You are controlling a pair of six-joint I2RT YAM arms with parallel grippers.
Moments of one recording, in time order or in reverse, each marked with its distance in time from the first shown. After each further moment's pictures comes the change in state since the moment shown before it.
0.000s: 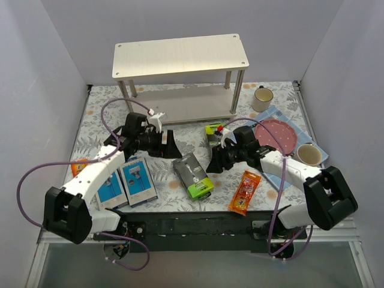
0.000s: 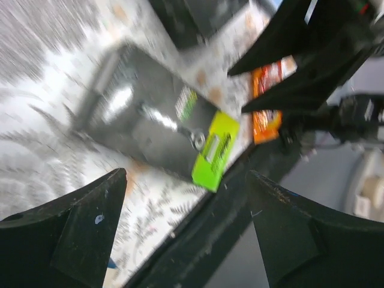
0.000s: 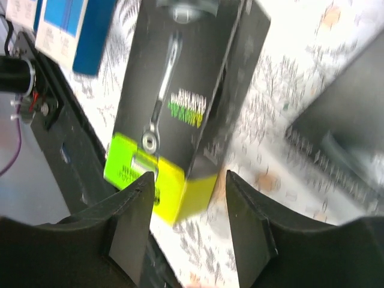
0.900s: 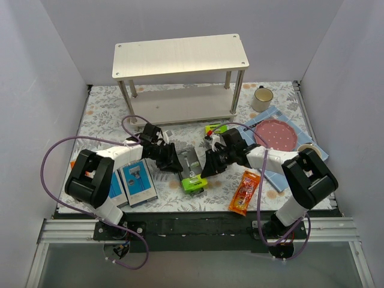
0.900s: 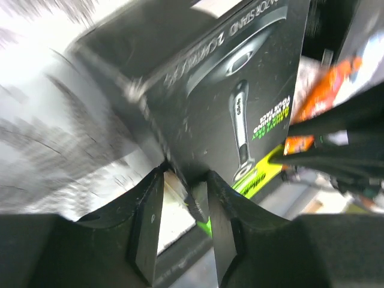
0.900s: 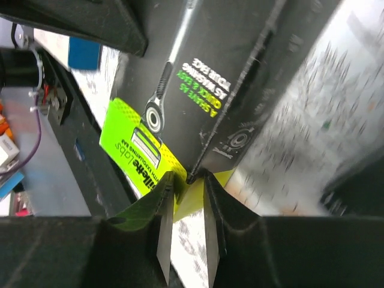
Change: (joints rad) left arm -0.044 0.315 -0.159 0.182 0.017 -0.293; right arm 0.056 0.197 0.022 0.055 -0.084 0.081
